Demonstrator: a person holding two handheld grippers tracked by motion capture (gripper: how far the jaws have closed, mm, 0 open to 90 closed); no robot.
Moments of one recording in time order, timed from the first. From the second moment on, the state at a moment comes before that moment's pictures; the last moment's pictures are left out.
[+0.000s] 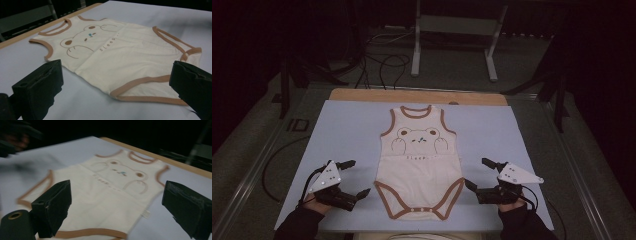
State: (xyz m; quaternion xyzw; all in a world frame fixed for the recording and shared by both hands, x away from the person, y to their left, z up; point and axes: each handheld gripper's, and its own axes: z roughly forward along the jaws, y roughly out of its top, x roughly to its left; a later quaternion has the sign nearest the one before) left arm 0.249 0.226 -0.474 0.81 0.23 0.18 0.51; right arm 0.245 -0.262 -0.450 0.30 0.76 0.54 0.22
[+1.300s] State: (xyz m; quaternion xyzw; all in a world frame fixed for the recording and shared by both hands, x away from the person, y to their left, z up) left arm 0.339 0.174 -0.465 0.85 0.32 0.15 0.39; right arm 0.361 -0.222 -0.472 0.37 0.80 0.46 0.13
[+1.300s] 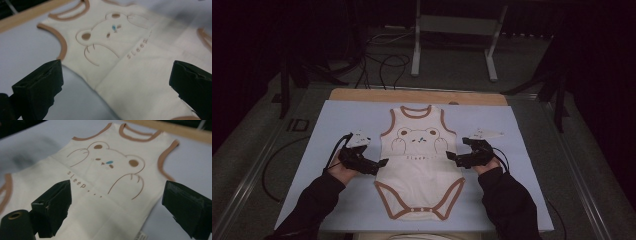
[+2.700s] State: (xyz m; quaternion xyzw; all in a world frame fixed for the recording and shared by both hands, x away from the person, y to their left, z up) left arm 0.398 0.150 -0.514 0.86 0.39 0.11 0.30; right arm 0.399 -0.208 -0.518 0.42 0.84 0.32 0.15
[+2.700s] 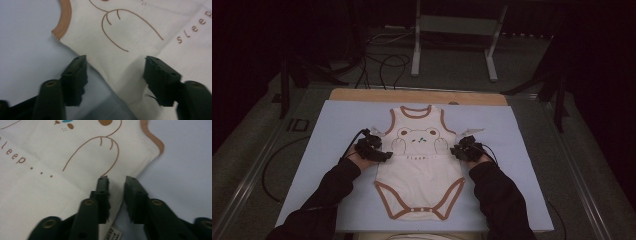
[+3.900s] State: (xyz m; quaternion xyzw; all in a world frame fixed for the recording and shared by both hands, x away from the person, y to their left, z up) left arm 0.400 0.146 -0.510 0.85 0.43 0.07 0.30; right arm 0.397 -0.206 -0.515 0.40 0.84 0.33 0.15
